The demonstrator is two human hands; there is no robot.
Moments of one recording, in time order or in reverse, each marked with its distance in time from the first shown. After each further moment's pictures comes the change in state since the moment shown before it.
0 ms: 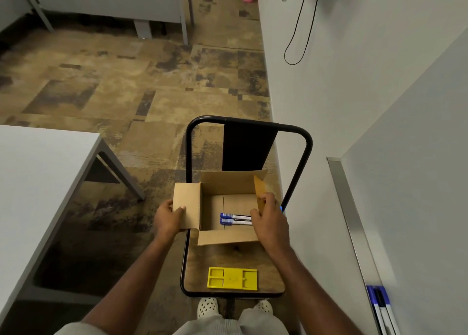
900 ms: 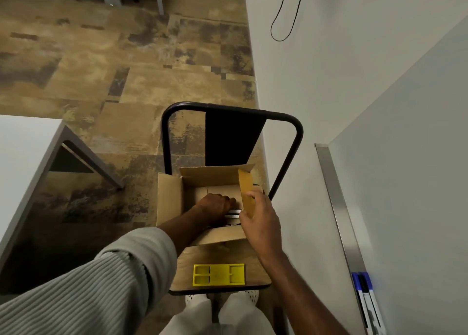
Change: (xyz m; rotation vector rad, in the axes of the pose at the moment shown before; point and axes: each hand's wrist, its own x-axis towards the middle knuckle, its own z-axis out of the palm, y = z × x) left_hand 0.037 0.021 0.146 1.364 -0.746 1.007; right_hand -0.009 0.002 -0.005 0.051 0.002 0.009
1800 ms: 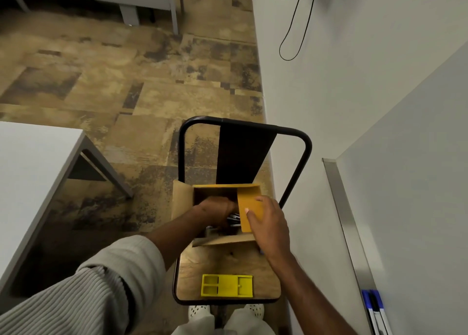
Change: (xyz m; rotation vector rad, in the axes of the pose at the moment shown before) left_hand -0.038 -0.013 -0.048 -0.121 -0.035 -0.088; right_hand 0.016 -0.008 0.002 0.000 0.026 -0.063
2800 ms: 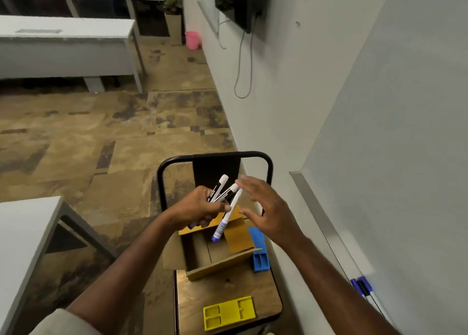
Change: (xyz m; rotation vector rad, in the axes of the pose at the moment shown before) left_hand -0.092 0.024 -0.131 -1.145 0.120 0.220; right_hand -0.006 -0.031 -0.106 0.037 0.198 -0.656
